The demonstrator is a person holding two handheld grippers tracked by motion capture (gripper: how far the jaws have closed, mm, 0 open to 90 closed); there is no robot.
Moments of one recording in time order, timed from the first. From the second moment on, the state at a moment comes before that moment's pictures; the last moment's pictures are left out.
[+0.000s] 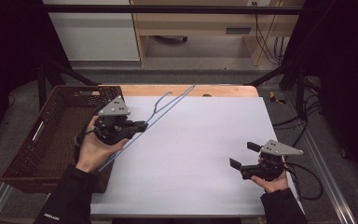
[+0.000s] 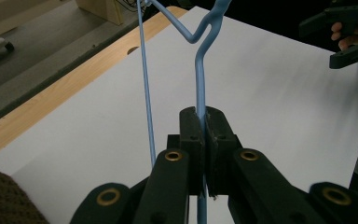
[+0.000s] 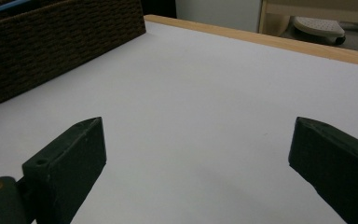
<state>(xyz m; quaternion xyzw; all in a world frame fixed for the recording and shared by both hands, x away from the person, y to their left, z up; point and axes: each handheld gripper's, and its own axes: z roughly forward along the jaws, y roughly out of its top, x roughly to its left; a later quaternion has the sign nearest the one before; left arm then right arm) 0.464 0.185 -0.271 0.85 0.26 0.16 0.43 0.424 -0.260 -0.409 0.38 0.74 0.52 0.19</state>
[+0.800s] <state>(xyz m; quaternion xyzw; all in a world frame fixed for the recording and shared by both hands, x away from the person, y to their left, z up) 0.478 0.268 -0.240 0.85 0.28 0.19 0.40 0.425 -0.260 -0.410 0.38 0.74 0.52 0.18</state>
